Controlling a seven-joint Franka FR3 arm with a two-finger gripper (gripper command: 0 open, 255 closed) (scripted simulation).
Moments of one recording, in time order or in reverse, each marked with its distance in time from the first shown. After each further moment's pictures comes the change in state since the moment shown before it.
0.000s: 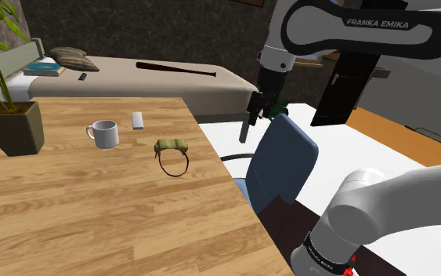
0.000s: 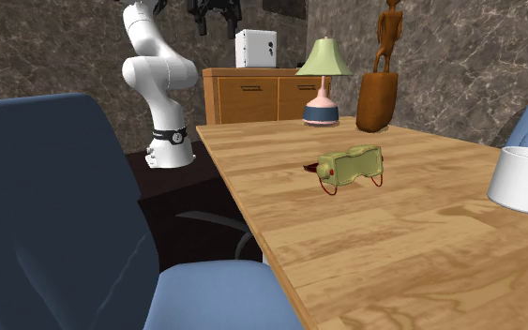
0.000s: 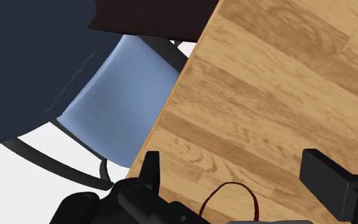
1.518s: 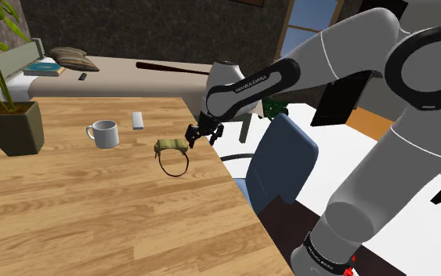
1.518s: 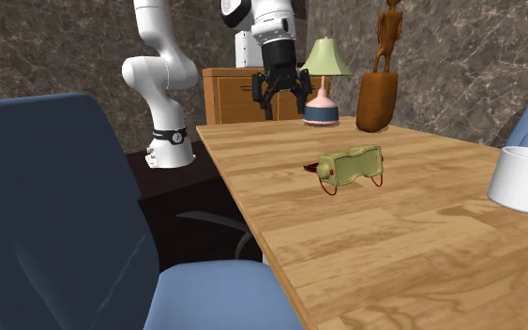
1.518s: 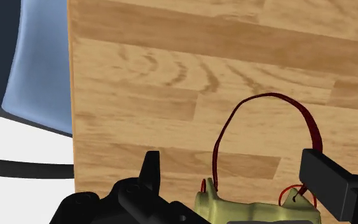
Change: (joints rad) arm -0.070 0.633 0.166 0.011 0.002 0.774 0.426
